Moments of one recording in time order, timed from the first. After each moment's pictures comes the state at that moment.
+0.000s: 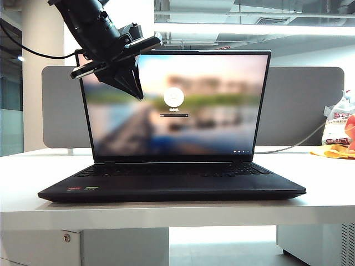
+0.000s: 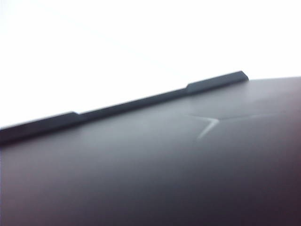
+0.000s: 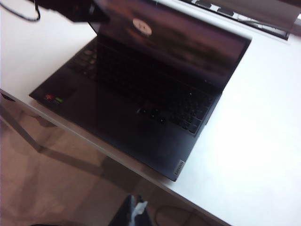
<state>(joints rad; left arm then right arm) -0.44 1.67 1.37 -0.36 0.06 -0.23 0.84 0.73 1.16 -0.99 0.27 0.13</state>
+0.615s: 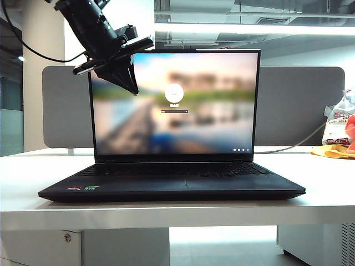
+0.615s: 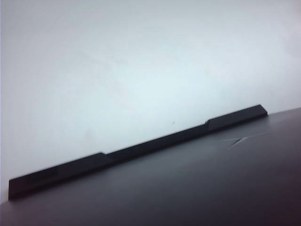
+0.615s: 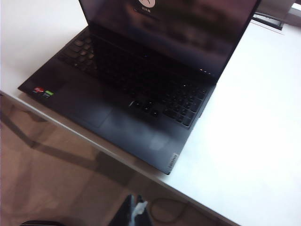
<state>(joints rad) -0.36 1.80 1.59 -0.43 0.12 -0.17 0.84 0.75 1.16 -1.01 0.30 0.15</state>
